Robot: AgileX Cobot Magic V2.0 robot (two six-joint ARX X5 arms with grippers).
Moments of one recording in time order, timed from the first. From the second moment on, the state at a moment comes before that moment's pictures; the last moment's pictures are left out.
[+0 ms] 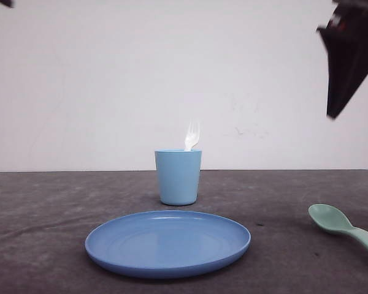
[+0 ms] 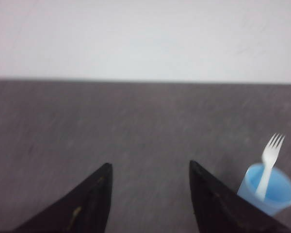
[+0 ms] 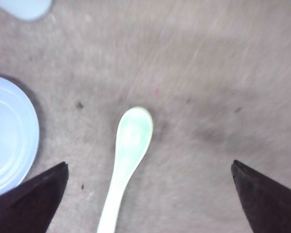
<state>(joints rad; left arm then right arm) -0.11 0.77 0.84 -0.35 0.08 -0.09 0.40 1.04 0.82 -0.75 -0.02 0.26</state>
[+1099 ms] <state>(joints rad) -0.11 0.56 0.65 -0.55 0.08 -0.07 0.53 1.41 0.74 -0.49 0.07 0.44</state>
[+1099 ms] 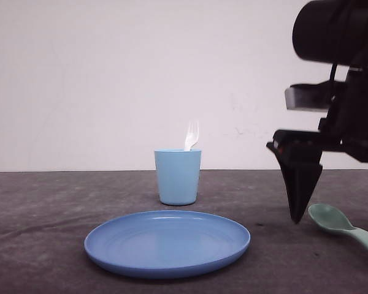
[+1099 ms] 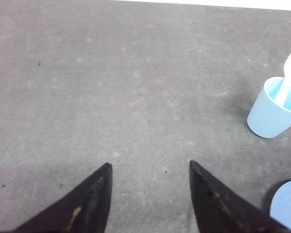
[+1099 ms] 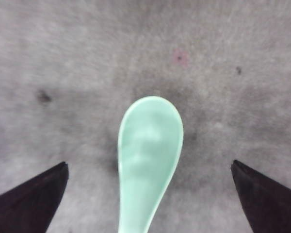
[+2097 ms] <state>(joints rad) -0.11 0.56 0.65 -0.54 0.08 -0.07 0.58 1.48 0.74 -0.42 0.12 0.44</state>
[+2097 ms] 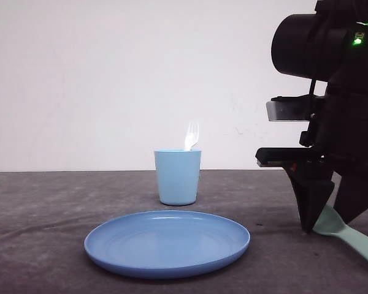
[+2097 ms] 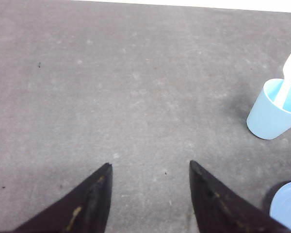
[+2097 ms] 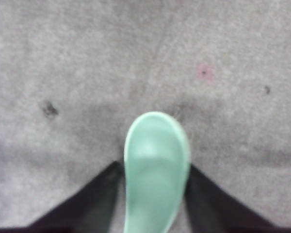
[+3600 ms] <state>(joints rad) -0.11 0.56 0.65 -0.53 0.08 -0.07 0.62 1.53 1.12 0.20 -0.03 0.07</state>
